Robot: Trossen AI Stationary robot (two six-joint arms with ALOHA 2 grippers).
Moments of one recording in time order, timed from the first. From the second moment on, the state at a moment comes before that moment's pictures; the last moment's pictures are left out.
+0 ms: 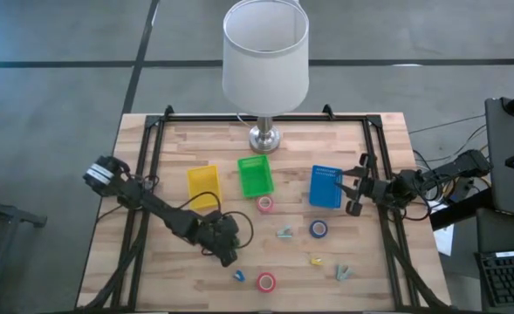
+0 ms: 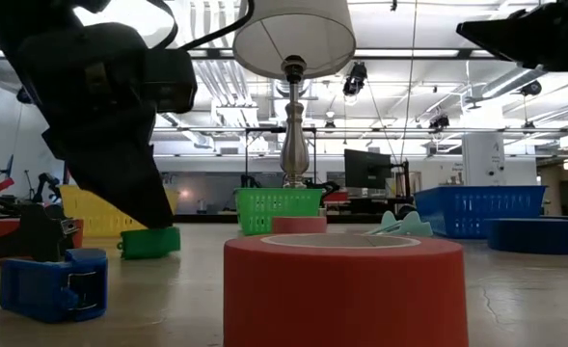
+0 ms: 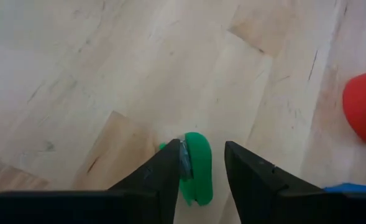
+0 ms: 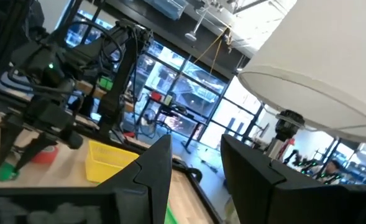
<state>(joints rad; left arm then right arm) -0.50 1.68 0.85 -0.11 -0.28 -0.92 0.33 0.32 0.02 0.59 0.47 -0.62</state>
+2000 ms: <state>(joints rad) -0.49 1.75 0.96 -0.17 -0.35 -0.75 0.33 0.32 0.02 0.58 0.47 -0.67</state>
